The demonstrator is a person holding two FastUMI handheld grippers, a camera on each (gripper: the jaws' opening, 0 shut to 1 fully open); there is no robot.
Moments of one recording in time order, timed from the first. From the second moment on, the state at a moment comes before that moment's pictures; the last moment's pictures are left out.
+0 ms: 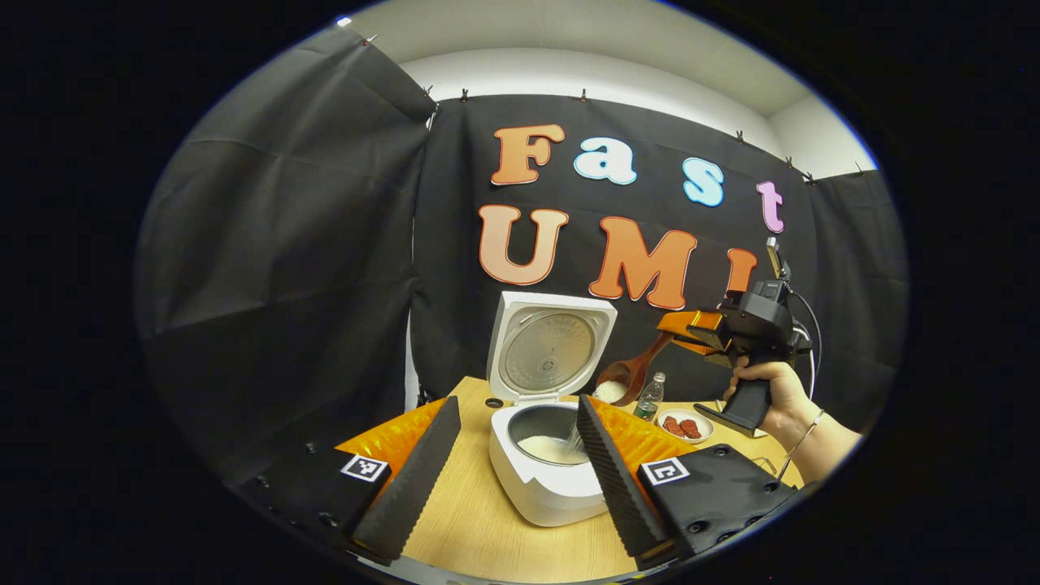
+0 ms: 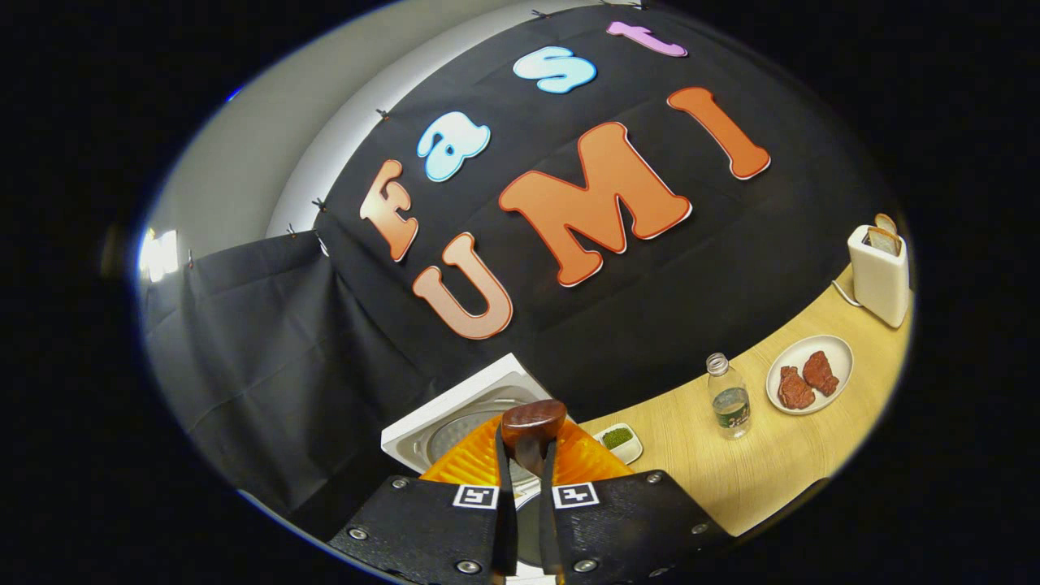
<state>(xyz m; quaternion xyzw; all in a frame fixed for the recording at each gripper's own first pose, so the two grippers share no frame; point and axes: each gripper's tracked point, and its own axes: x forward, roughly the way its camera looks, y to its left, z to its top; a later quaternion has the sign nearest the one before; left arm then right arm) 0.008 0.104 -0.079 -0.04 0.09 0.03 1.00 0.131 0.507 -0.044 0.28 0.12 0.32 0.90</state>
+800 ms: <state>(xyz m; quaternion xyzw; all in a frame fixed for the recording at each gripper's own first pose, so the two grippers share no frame) 0.024 0.113 -0.084 -0.04 0.08 0.03 1.00 0.107 0.531 -0.030 0.14 0.05 0.38 0.91</state>
